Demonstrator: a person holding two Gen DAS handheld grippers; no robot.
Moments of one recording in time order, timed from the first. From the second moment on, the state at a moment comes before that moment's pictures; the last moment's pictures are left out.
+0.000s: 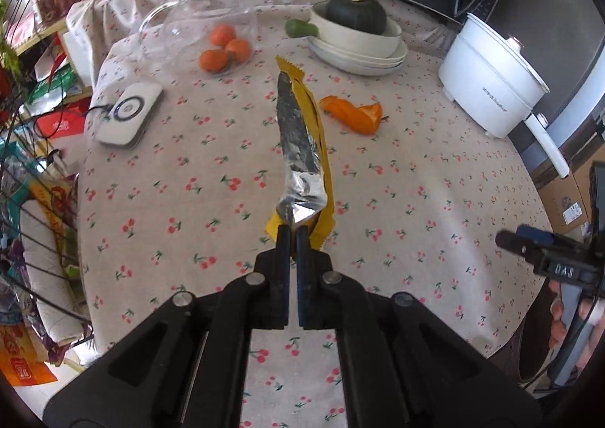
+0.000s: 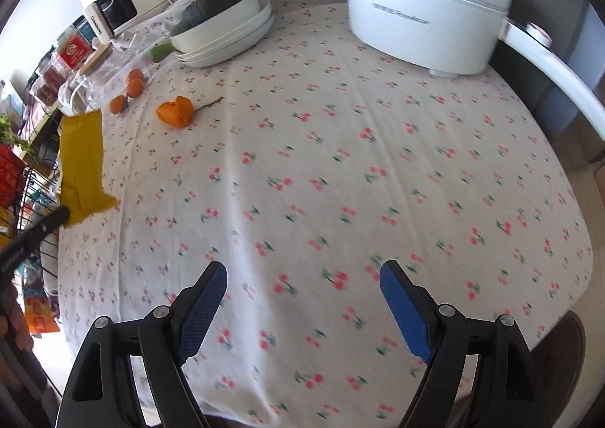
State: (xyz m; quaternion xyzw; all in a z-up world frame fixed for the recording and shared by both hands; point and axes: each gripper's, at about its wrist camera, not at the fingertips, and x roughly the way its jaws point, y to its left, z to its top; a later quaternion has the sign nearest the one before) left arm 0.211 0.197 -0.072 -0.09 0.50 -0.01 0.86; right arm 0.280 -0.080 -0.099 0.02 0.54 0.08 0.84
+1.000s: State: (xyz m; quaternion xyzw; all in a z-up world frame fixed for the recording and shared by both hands) left arm 0.202 0.231 -0.088 -0.13 0.52 0.01 0.85; right arm 0.392 0.096 -0.127 -0.12 0.47 0.20 0.85
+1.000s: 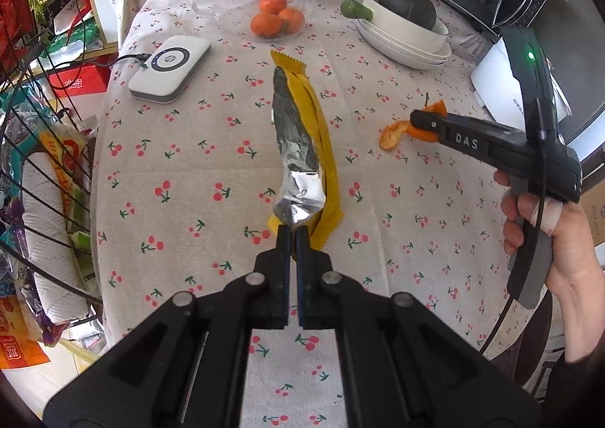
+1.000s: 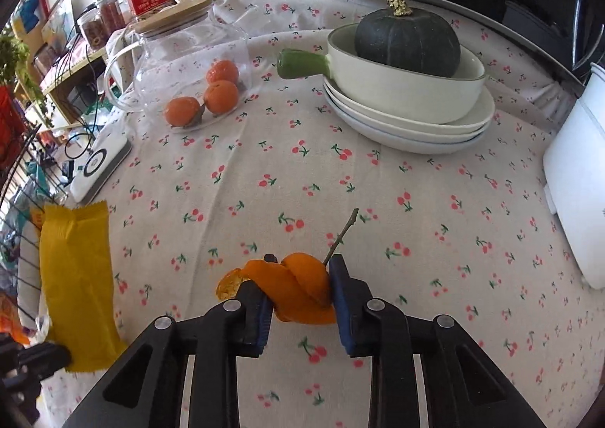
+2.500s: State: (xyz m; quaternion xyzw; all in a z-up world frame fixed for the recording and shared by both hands) left arm 0.099 -0.022 -0.053 -0.01 0.52 -0.20 0.83; right arm 0.076 -0.289 -0.052 0.04 0.48 0.03 0.87
